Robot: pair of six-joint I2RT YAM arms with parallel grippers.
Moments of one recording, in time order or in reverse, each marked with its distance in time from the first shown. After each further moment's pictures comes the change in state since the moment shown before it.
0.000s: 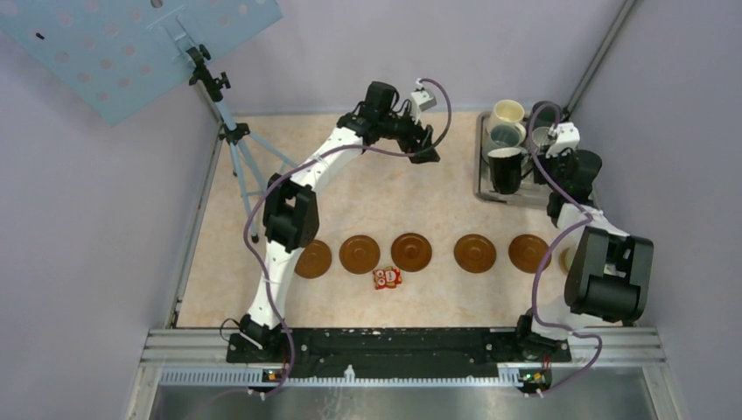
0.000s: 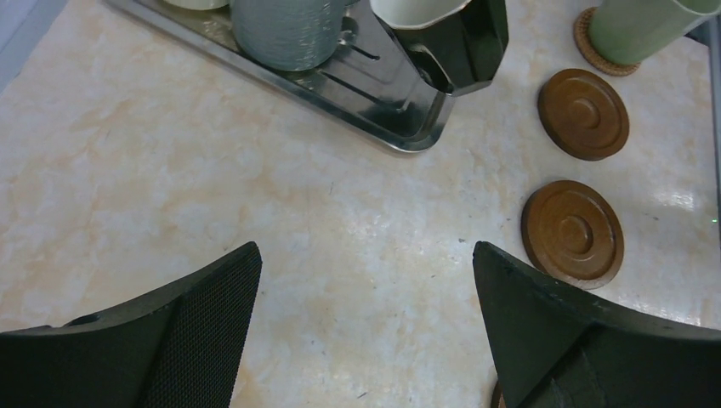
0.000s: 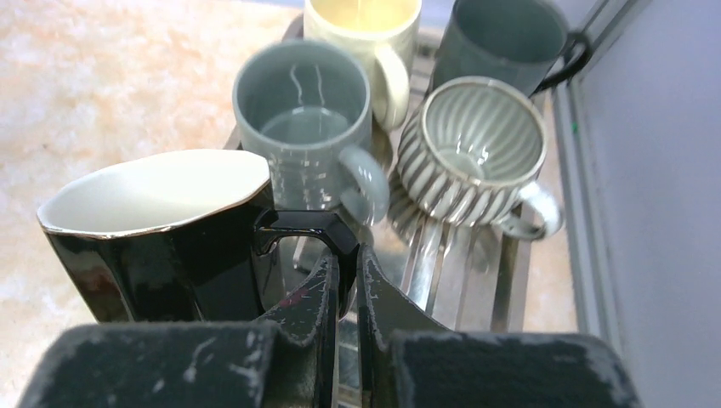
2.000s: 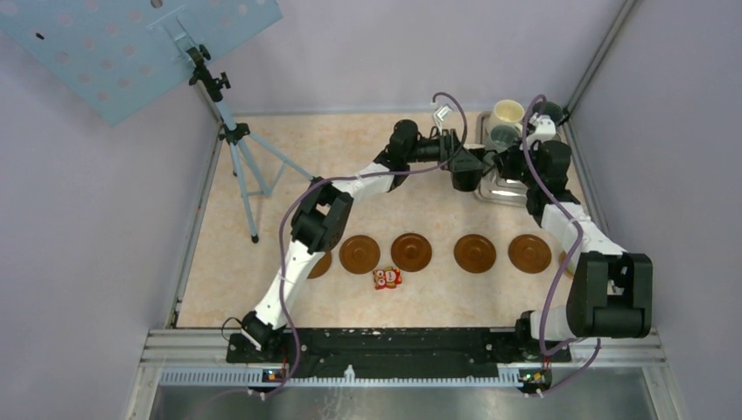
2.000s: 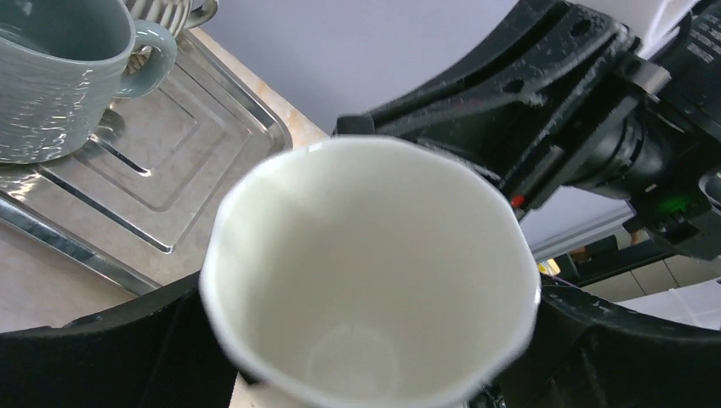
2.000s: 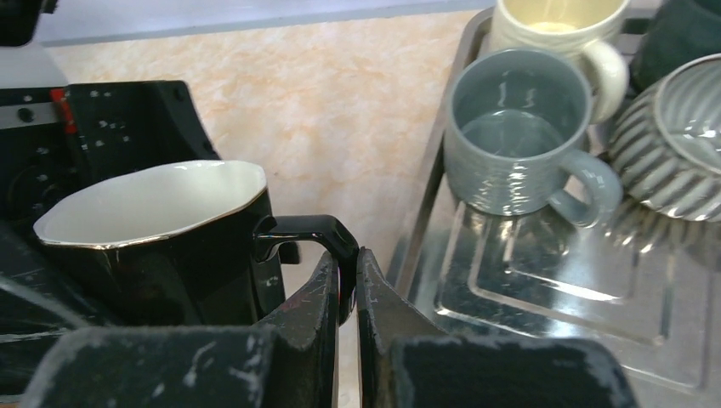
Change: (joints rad) left arm -0.136 0.207 -0.173 1.047 0.111 -1.108; right arm 0.225 -0.138 0.050 -0.169 0.069 0.350
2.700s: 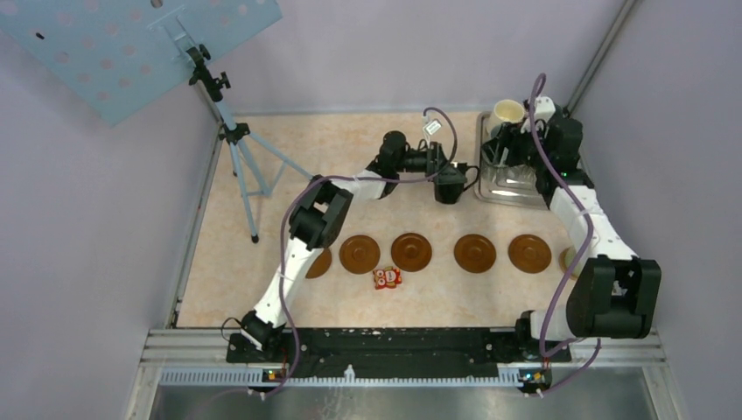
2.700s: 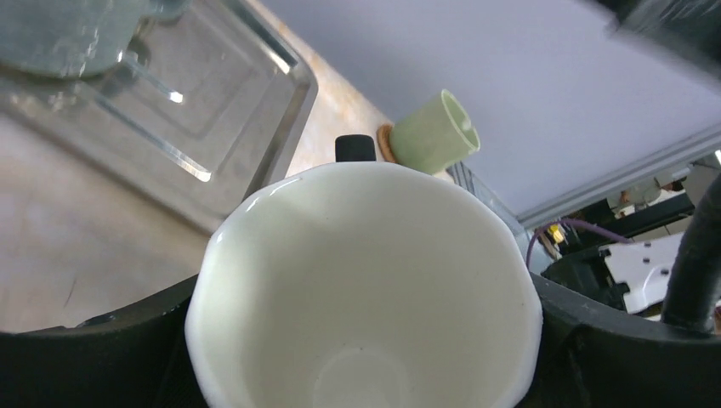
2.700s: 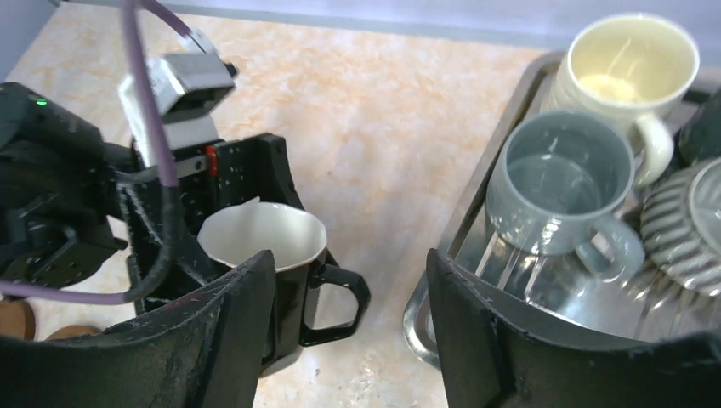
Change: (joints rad) left arm 0.038 0.041 -0.090 0.129 0.089 0.020; right arm 0.010 0.000 0.179 -0.233 -0.133 -0.073
